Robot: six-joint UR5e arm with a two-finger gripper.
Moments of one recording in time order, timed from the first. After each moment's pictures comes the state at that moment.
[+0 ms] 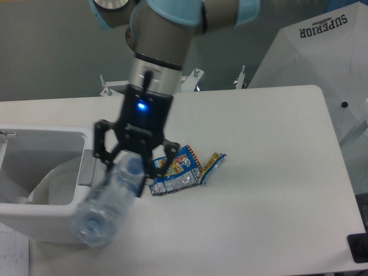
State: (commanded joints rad) arm 2.28 -1.76 -1.44 -0.77 1.05 0.35
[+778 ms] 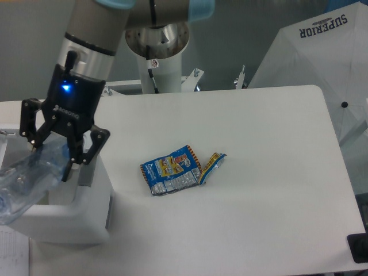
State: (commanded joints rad) arm 2.15 -1.76 -1.50 -0.77 1.06 0.33
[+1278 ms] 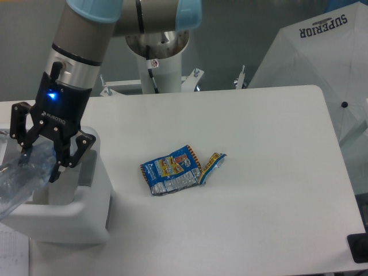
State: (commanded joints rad) arm 2.14 -1.77 -1.52 -0.73 1.06 0.34
